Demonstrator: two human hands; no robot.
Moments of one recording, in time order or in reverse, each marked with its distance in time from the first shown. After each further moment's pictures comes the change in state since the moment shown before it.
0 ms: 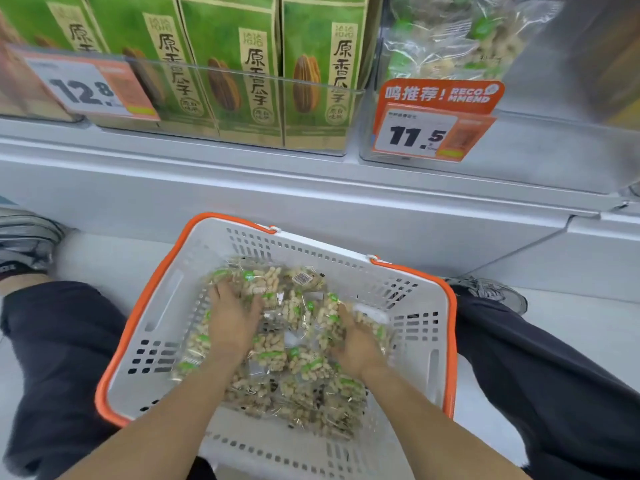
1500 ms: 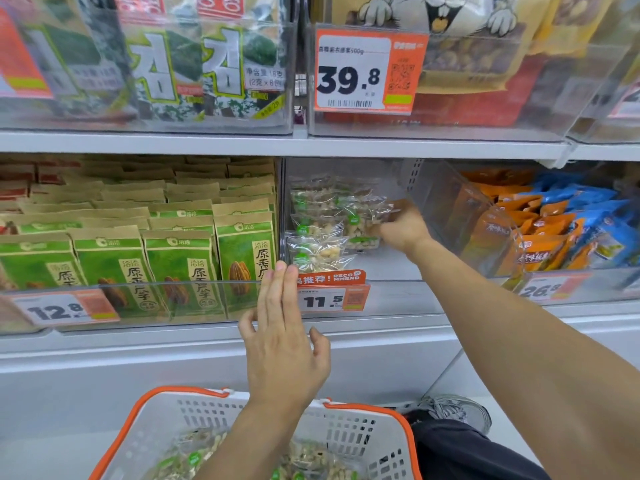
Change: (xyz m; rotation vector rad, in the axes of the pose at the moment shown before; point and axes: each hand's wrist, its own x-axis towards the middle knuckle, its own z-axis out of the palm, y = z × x) left_hand -0.017 0.270 -0.076 0.141 0.323 0.781; right_hand -0.022 -0.101 -0.433 0.527 0.876 -0.224
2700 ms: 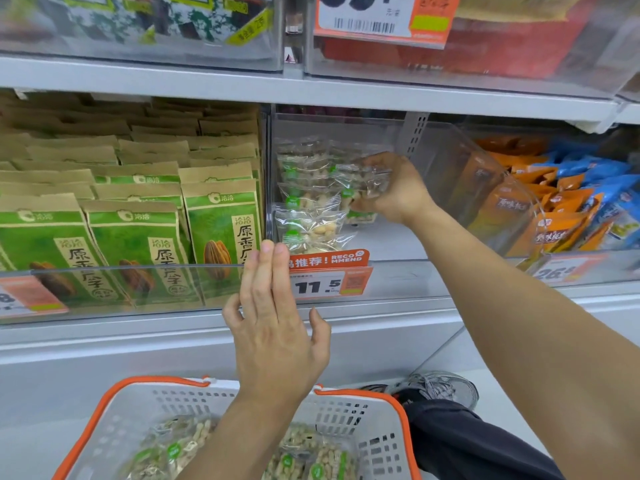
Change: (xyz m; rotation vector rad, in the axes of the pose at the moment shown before) left_hand 0.004 -0.007 0.024 0.065 0.198 0.053; right_hand 0.002 -0.014 -0.003 -0.198 -0.062 -0.285
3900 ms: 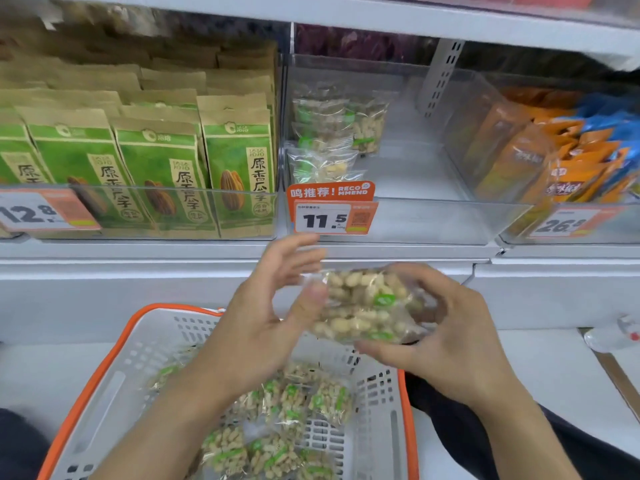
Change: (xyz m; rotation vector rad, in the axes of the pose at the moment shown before) left_hand -0.030 -0.010 -0.089 -0.991 -0.578 -0.191; right_hand -0.275 -0.024 -0.010 0.274 -0.111 -0.071
